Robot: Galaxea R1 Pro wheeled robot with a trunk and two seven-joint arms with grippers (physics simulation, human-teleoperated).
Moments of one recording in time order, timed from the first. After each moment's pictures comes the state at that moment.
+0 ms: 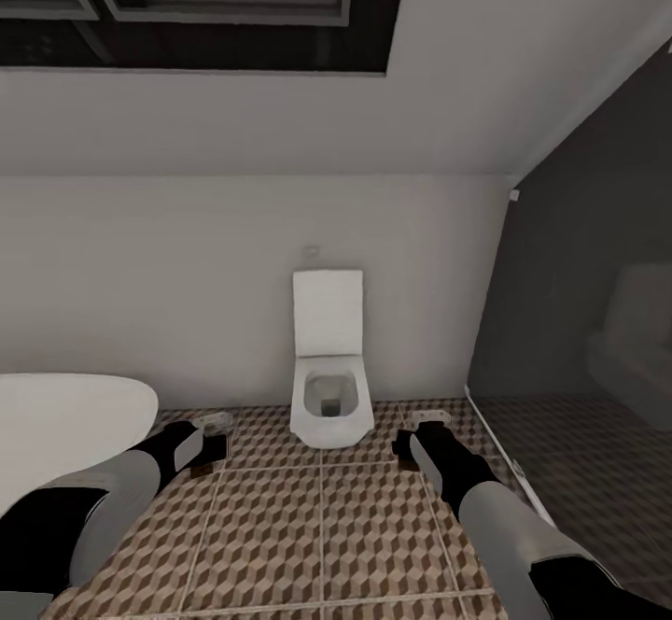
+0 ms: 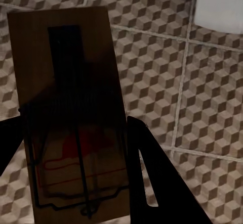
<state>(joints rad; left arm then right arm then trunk) -1.00 0.09 -0.07 -0.01 0.27 0.37 0.08 -0.81 0.11 0.09 -0.45 -0.07 0.57 -0.24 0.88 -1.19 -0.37</state>
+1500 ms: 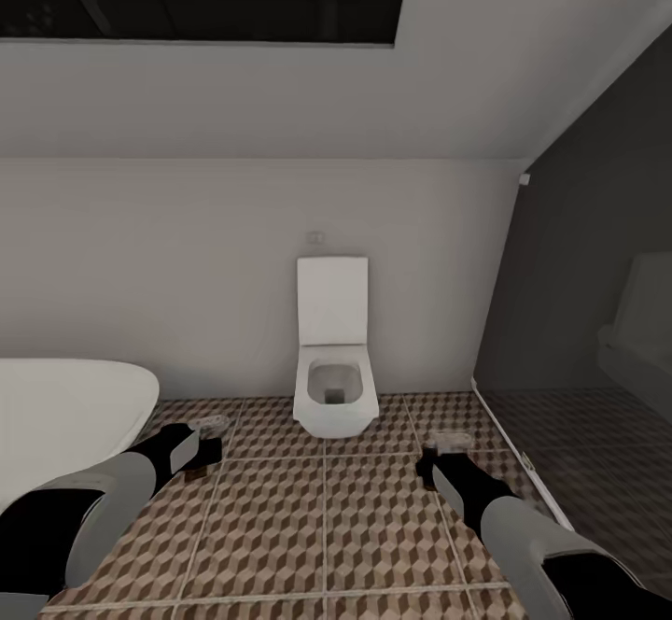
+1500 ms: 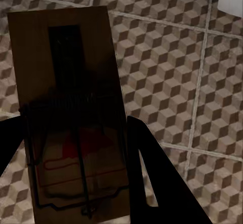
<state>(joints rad) -1.00 0.10 -0.07 0.00 0.25 0.37 0.08 -0.81 0.04 0.09 -0.23 -0.07 0.32 -0.25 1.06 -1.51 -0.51</state>
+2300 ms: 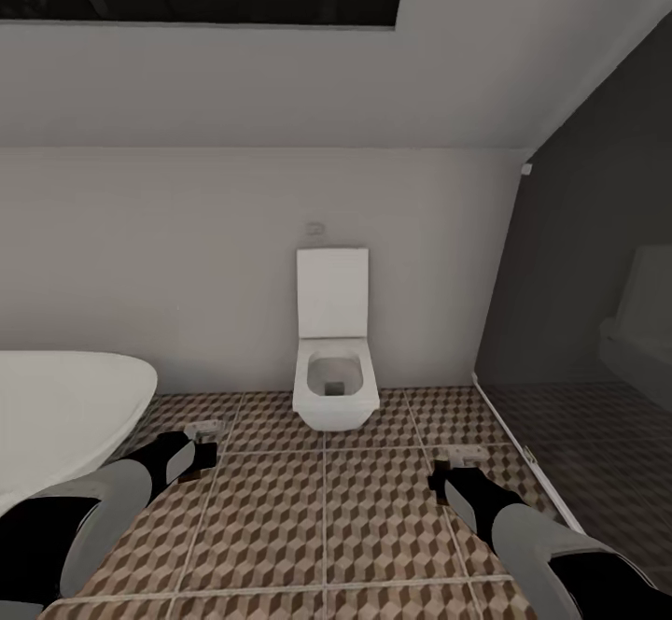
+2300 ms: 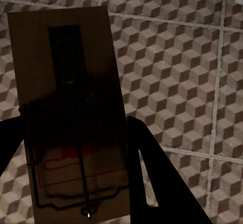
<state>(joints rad) -0.97 0.11 -0.07 0.00 0.19 0.31 0.07 -0.81 0.00 0.10 -0.13 -0.07 0.25 -0.24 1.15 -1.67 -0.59</state>
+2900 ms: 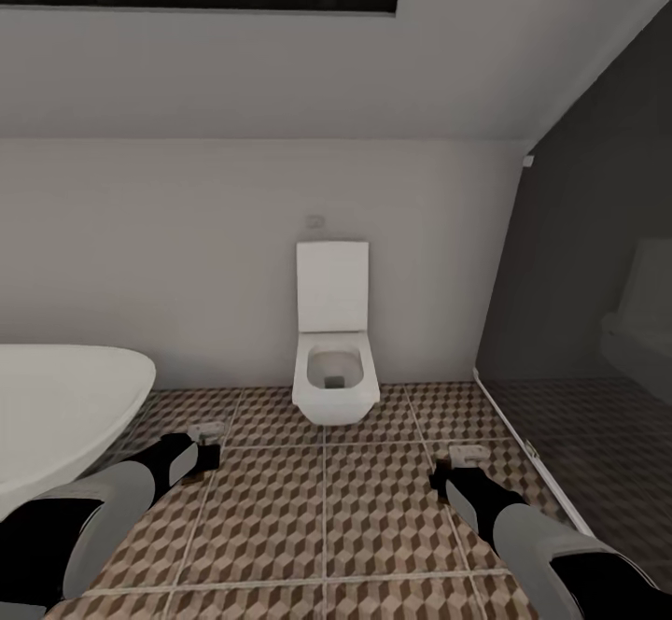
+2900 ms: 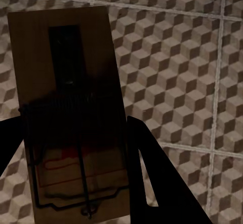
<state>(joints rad) -0.97 0.10 -0.07 0.00 0.18 0.32 0.07 -0.81 0.00 0.10 -0.14 -0.07 0.24 -0.24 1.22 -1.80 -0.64</state>
